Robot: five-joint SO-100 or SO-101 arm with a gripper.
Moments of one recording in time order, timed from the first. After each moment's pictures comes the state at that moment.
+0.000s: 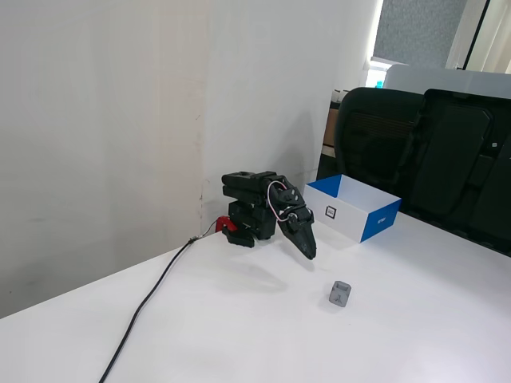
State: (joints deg) arm -8.3 193.8 177.3 58.7 -1.1
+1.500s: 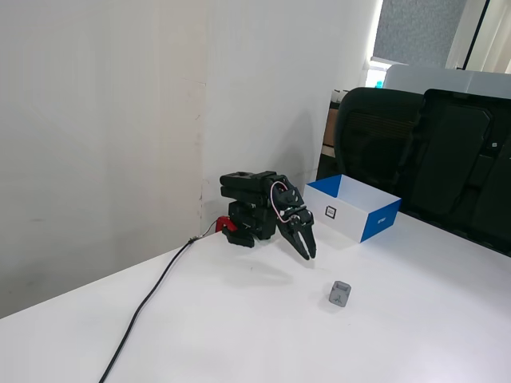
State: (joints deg) arm -4.1 193.3 174.4 66.2 -7.5
